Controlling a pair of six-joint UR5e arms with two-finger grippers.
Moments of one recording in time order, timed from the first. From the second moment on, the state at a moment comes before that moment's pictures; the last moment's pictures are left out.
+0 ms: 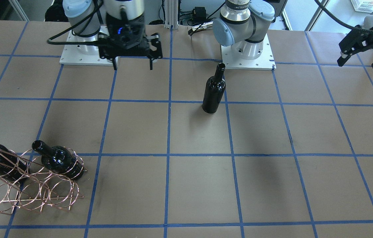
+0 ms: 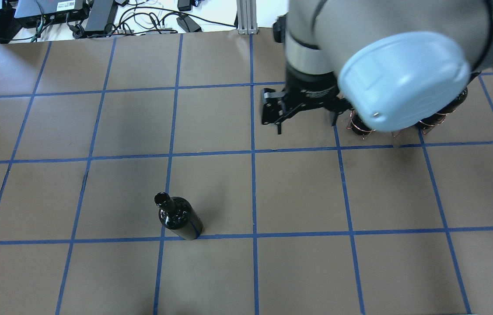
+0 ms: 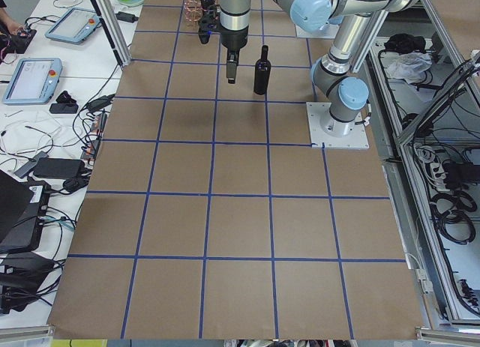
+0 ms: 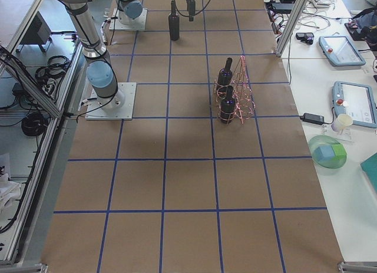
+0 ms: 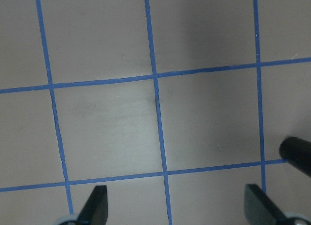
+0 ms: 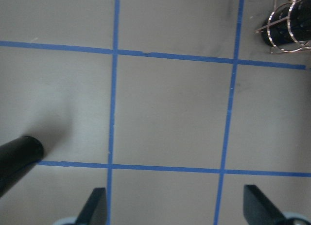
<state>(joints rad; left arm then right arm) -1.05 -1.48 -1.49 -1.73 1.55 0.62 1.97 -1.52 1.50 -1.55 -1.62 0.33</state>
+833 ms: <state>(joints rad) -1.01 -1.50 -1.52 -1.76 1.57 0.67 2.27 -1.37 1.46 -1.77 -1.57 0.66</state>
